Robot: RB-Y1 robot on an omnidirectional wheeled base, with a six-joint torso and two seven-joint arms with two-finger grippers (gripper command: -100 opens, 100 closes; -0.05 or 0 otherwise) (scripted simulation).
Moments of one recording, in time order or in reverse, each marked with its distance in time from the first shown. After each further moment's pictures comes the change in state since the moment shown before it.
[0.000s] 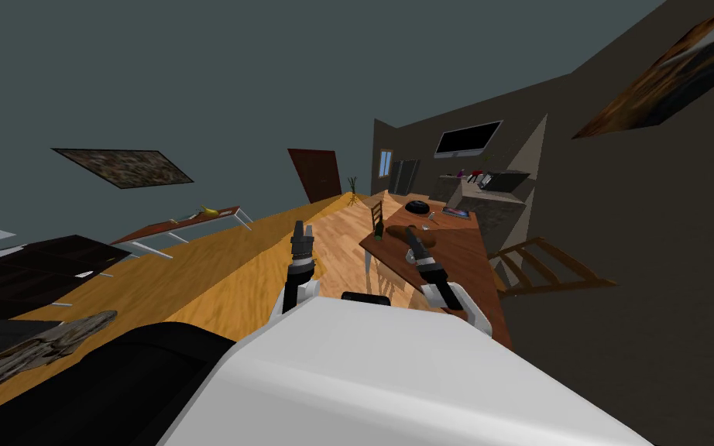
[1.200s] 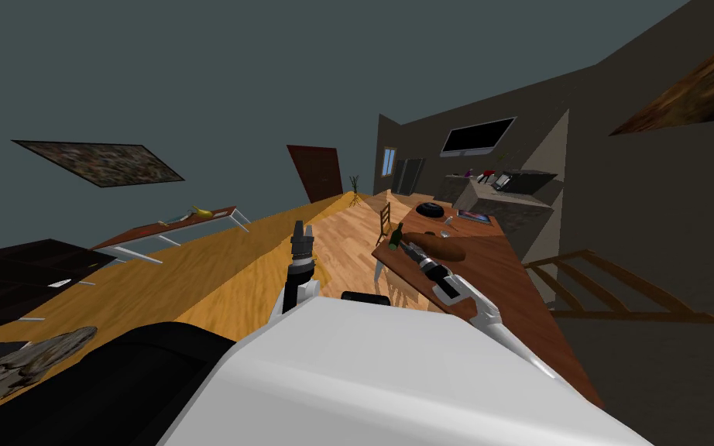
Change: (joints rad) left arm 0.000 0.000 0.000 0.000 0.000 0.000 0.000; right arm -0.145 -0.322 0.103 0.312 0.218 0.078 0.046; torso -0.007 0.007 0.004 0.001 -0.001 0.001
